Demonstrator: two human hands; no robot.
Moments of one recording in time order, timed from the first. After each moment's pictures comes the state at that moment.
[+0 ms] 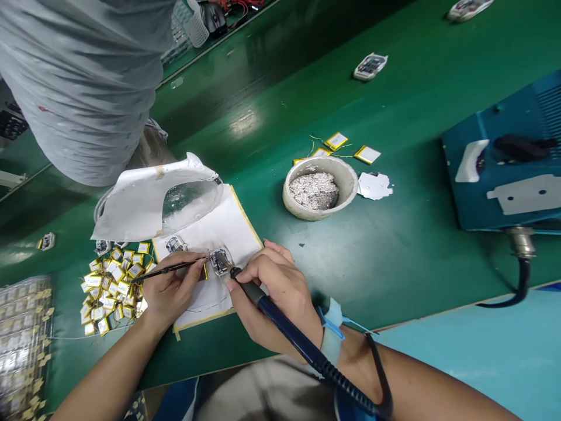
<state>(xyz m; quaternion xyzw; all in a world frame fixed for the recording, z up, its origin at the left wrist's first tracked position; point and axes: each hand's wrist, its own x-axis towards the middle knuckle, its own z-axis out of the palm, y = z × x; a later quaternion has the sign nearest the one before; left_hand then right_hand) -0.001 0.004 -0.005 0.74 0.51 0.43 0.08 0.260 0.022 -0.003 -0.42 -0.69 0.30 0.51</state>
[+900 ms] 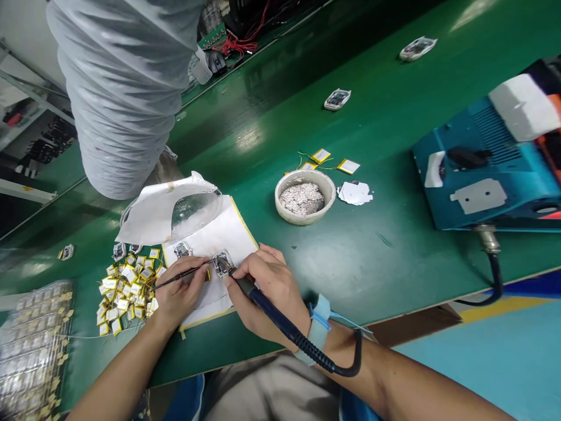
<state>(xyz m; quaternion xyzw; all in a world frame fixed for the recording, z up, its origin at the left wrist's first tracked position) -0.004 0.006 -0.002 0.78 0.47 0.42 0.02 0.253 0.025 -0.008 -0.40 -0.69 0.28 0.53</state>
